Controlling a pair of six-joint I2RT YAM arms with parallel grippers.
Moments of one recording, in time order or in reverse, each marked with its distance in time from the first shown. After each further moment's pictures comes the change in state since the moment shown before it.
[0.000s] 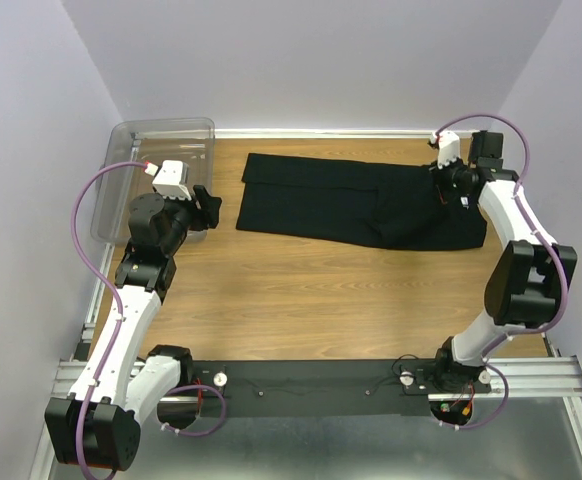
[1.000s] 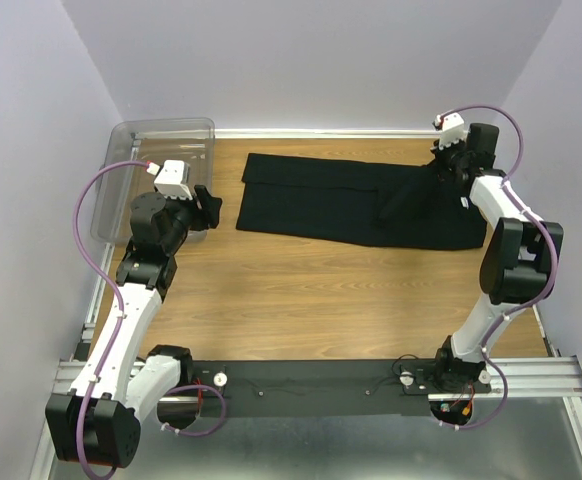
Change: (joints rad) left arm 0.000 0.016 0.000 0.000 0.000 0.003; right arm 0.000 0.168 0.038 0.428 0.079 0.085
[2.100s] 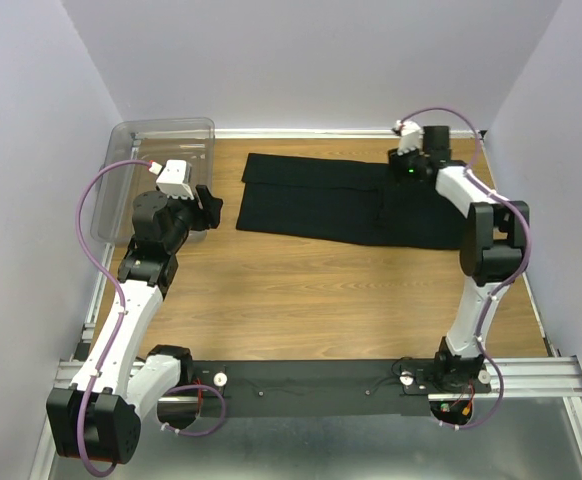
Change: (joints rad) left arm 0.000 0.023 0.000 0.000 0.001 0.005; right arm 0.140 0.182 0.139 -0.132 -0.083 0.192
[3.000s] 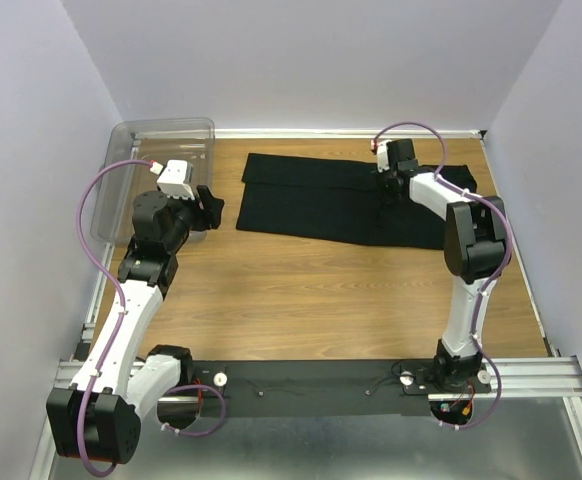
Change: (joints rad) left arm 0.000 0.000 0.000 0.000 0.018 0.000; right arm 0.188 0.058 -0.029 -0.077 0.456 0.037
